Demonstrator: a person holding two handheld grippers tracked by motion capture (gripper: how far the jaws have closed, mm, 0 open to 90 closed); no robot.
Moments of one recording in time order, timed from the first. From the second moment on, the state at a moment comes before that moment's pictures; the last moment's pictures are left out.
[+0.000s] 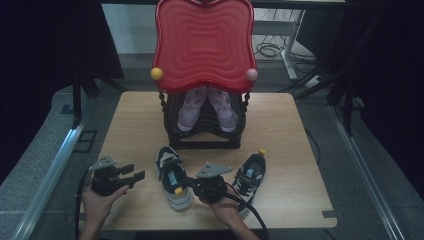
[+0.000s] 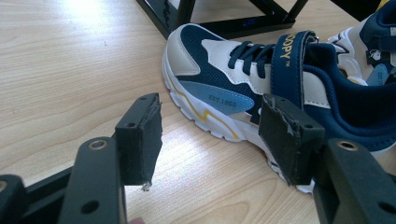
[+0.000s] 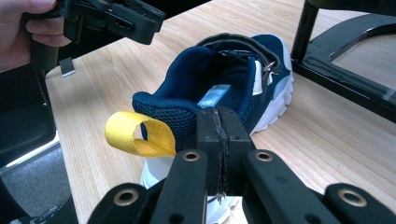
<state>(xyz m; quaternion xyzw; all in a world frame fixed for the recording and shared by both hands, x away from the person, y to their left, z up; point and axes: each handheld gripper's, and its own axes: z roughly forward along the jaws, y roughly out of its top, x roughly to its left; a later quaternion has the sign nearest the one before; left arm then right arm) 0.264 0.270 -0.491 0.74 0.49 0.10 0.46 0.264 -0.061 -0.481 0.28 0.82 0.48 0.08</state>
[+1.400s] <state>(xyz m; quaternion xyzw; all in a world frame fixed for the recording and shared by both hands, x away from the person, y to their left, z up) 0.262 0.288 -0.487 0.73 0.50 0.11 0.46 0.266 0.001 -0.489 0.22 0.84 0.50 0.04</state>
